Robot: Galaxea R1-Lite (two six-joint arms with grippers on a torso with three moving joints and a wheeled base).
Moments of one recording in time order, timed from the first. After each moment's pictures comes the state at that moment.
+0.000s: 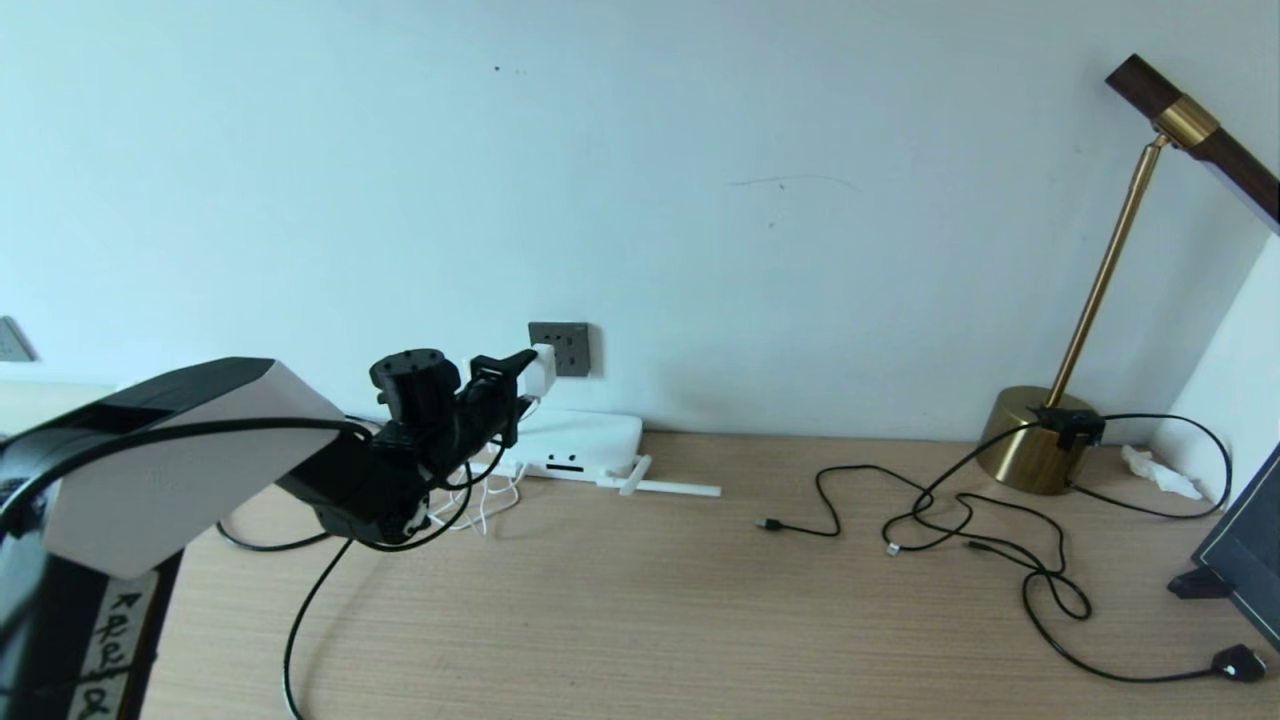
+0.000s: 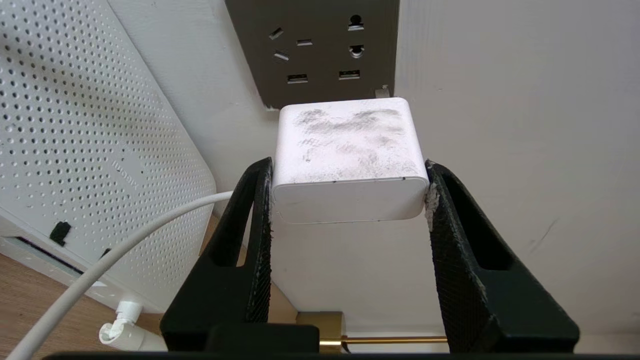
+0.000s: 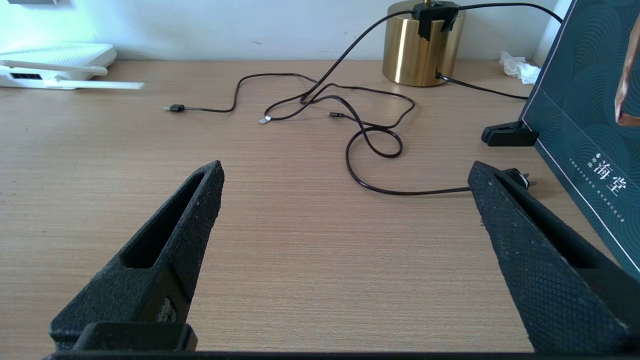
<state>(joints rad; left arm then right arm) -0.22 2.35 -1.19 -1.14 -0.11 -1.37 0.01 0.00 -0.03 0.06 -0.04 0.04</state>
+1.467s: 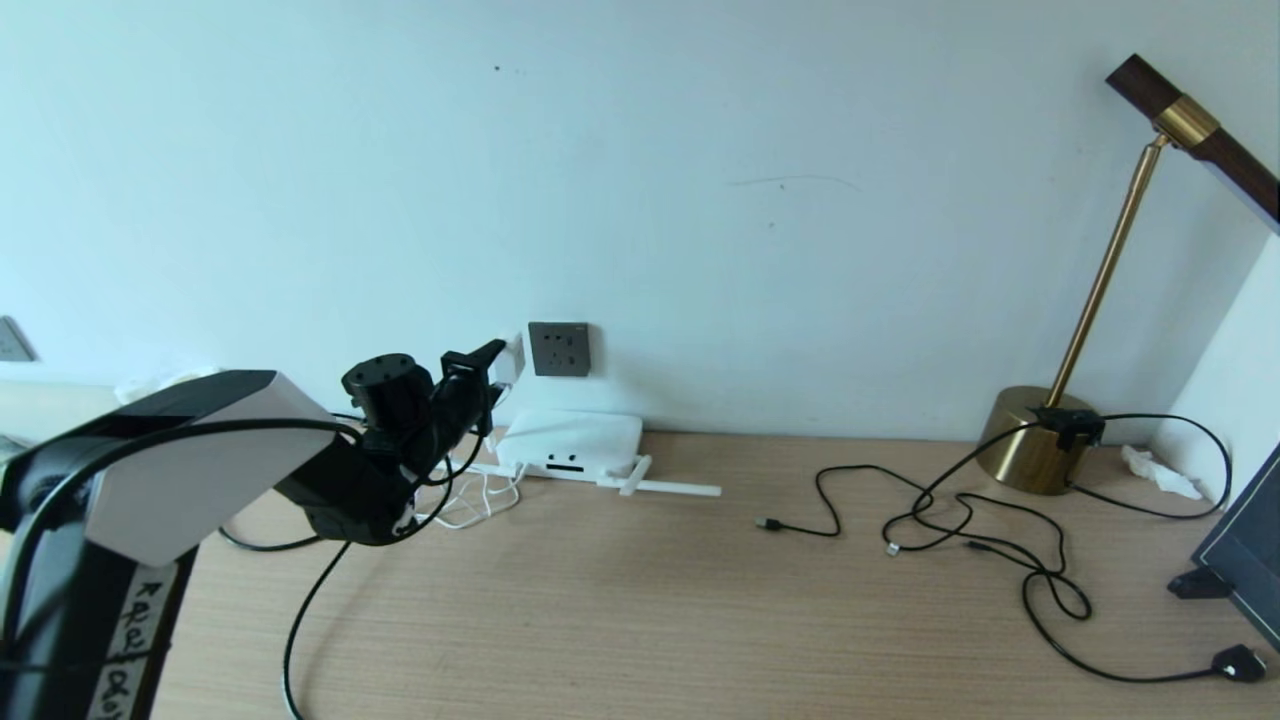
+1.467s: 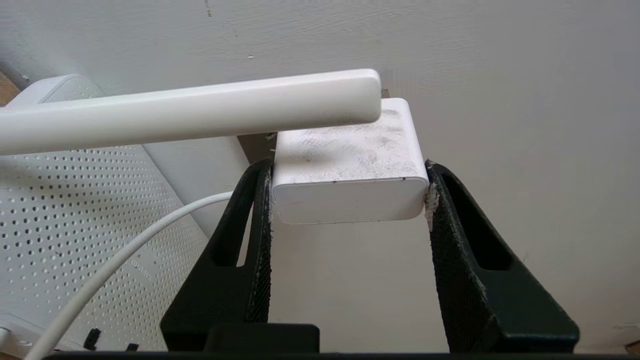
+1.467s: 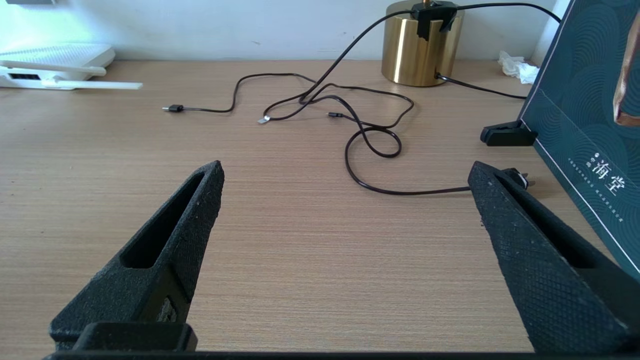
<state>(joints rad) -0.15 2.43 -1.24 -1.26 -0.12 -1.37 0.01 0.00 -0.03 0.06 -0.04 0.04</state>
